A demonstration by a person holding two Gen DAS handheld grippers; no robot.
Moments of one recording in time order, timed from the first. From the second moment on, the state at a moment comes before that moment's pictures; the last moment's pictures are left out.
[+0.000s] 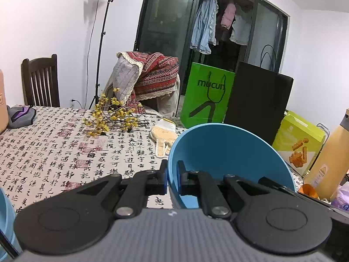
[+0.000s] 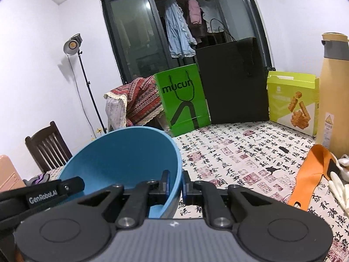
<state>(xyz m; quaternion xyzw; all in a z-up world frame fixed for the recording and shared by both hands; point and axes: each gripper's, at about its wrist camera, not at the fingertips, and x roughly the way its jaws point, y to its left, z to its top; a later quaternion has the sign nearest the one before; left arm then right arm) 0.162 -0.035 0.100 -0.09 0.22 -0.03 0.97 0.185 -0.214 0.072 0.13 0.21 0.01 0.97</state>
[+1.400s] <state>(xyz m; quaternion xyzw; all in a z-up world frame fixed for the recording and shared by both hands) 0.133 0.042 0.100 -0.11 0.21 0.03 0.97 0.181 -0.142 0.071 0.10 0.22 0.09 0.97</state>
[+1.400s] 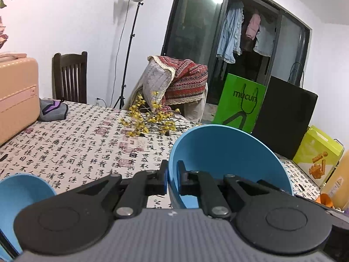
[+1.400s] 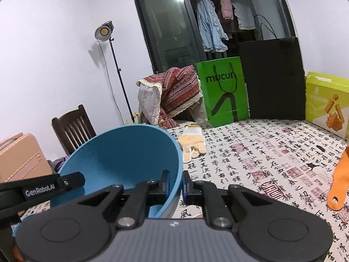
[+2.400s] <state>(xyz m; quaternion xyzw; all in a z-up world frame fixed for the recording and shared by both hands) 0.109 0.116 0.102 -0.13 0.20 0.08 0.97 0.174 -0.066 0.072 0.08 0.23 0.16 0.96</state>
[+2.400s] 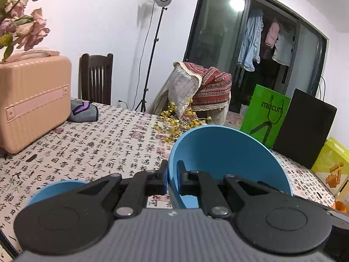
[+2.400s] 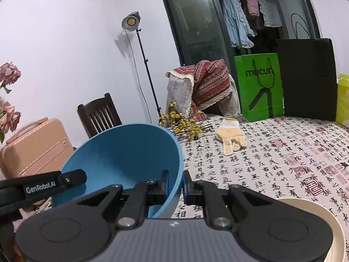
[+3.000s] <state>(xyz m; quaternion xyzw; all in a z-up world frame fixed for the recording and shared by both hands) 0.087 0.160 0.108 -0.12 0.19 0.12 0.97 0.167 -0.016 0.074 0.08 0.24 0.21 0.94</state>
